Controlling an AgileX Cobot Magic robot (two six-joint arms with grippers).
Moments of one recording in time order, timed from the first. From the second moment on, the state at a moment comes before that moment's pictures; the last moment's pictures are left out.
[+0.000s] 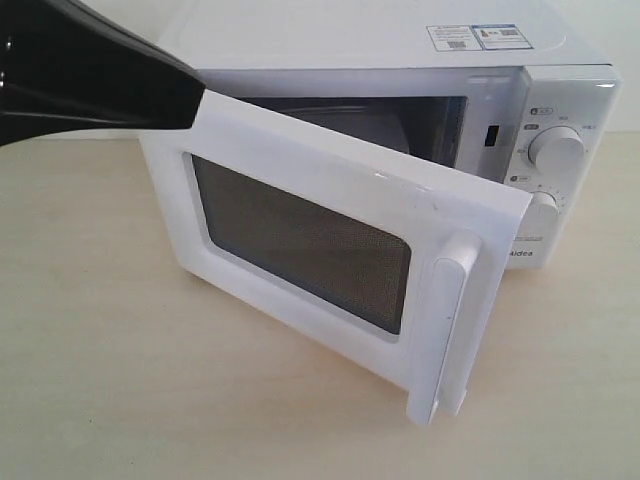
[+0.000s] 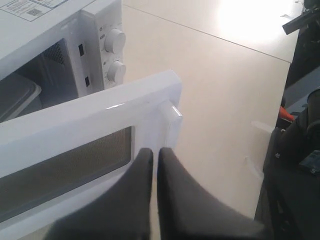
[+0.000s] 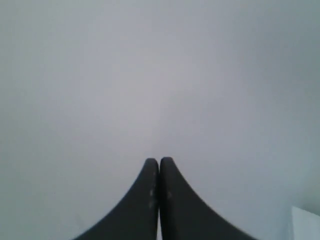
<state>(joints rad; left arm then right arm) -0.65 1.00 -1.08 -0.60 0.81 0.63 0.08 0.00 0.00 0.67 -0.66 0.66</state>
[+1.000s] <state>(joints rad) -0.65 1.00 -1.08 -0.62 0.82 0.57 0.22 0.35 -0.70 0.23 0.69 -0.03</state>
